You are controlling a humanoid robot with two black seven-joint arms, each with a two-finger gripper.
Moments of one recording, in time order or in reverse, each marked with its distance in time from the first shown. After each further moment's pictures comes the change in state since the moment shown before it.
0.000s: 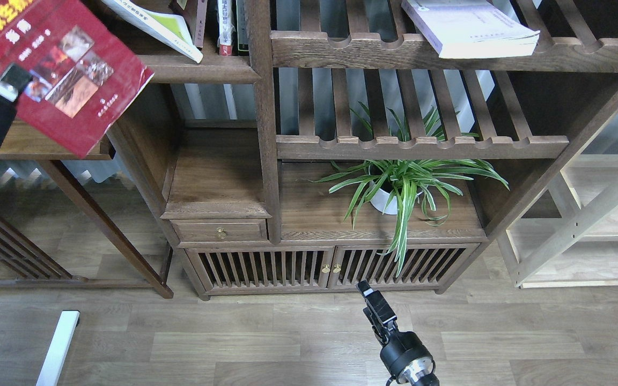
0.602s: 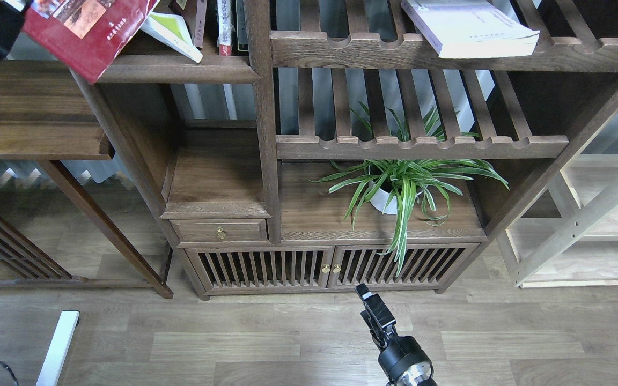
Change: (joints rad) left arm -0.302 0.023 0.119 0.100 0.001 0.255 0.031; right arm -0.030 0.000 0.000 0.038 0.002 0.000 0.002
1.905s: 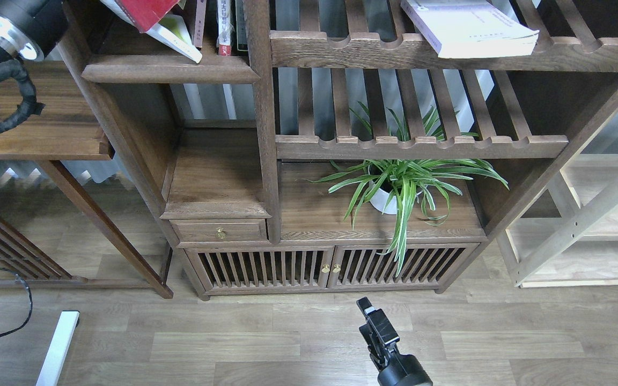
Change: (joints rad) left arm -0.425 -0.003 0.341 0.366 0.108 0.181 -0.094; right arm -0.123 0.000 0.036 0.110 -0.003 0.000 0.000
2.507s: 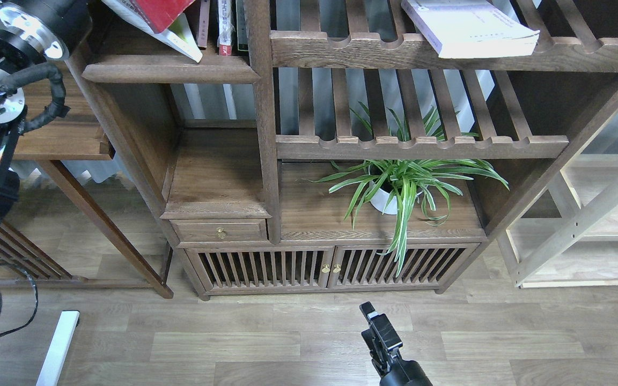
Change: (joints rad) left arm -0.050 -0.026 0.099 0.053 0.003 0.037 -0.058; right arm -0.029 0.000 0.008 0.016 0.000 0.000 0.000
